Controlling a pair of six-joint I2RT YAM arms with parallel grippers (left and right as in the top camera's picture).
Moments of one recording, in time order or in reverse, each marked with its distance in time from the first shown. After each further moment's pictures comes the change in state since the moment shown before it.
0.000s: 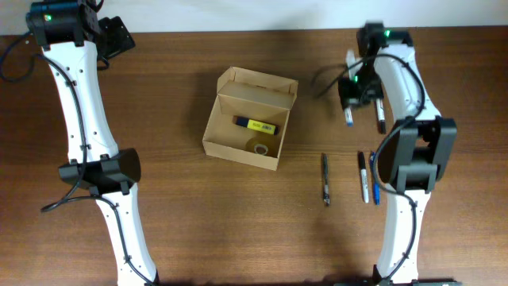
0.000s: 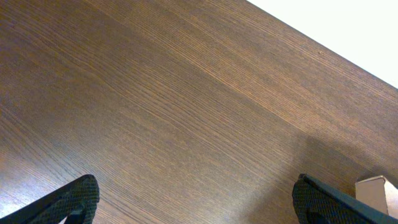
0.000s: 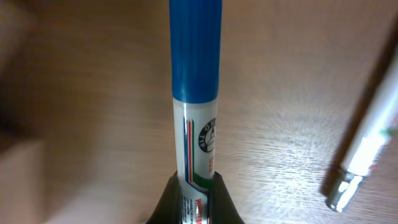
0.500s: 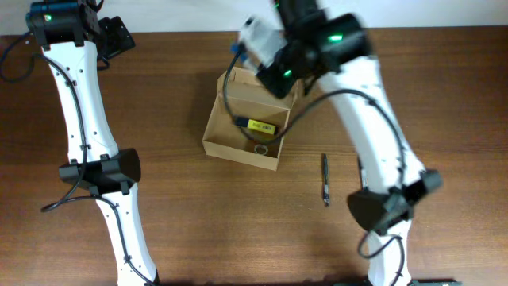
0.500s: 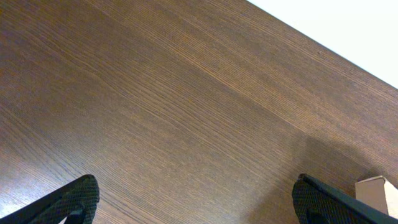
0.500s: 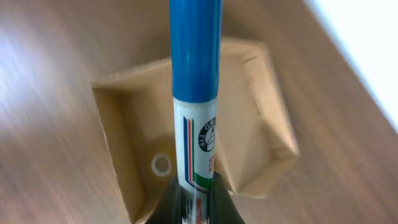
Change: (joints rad) left arm 0.000 0.000 0.000 0.000 0.000 0.000; right arm 0.447 -0.241 0.225 -0.030 -0.067 -0.447
